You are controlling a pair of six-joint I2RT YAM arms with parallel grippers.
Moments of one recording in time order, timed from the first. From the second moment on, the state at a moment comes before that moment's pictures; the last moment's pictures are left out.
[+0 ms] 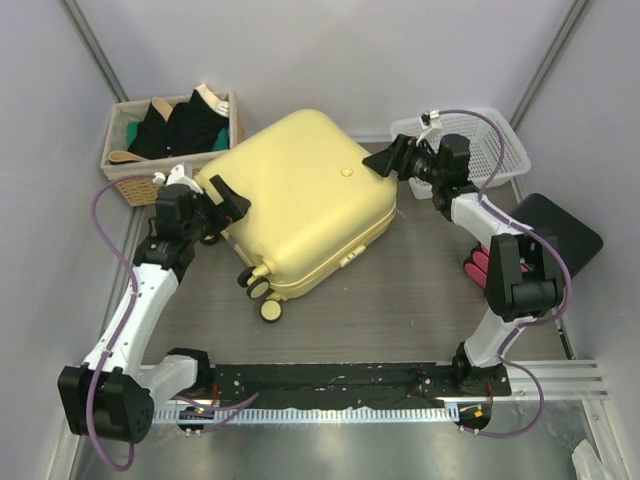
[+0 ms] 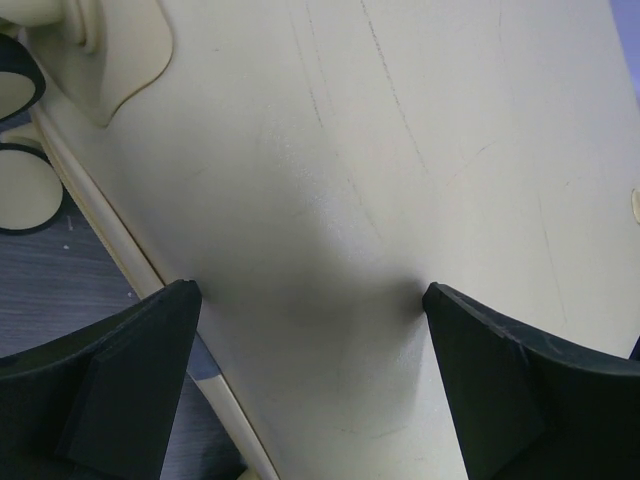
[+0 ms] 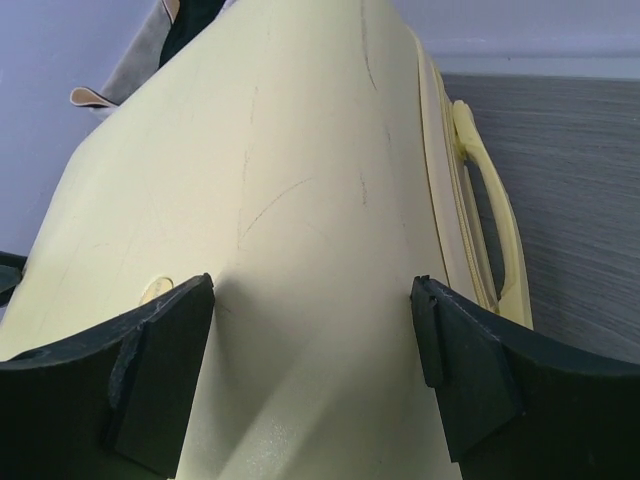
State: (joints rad) left arm -0.13 1.05 0.91 -0.31 0.08 -0.63; right arm 0.15 1.74 1.23 0.32 -0.66 0.49
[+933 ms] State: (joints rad) left arm -0.33 1.41 1.08 -0.09 -0.05 -0.59; right arm 0.28 0.90 0.66 0.00 -0.09 0.57
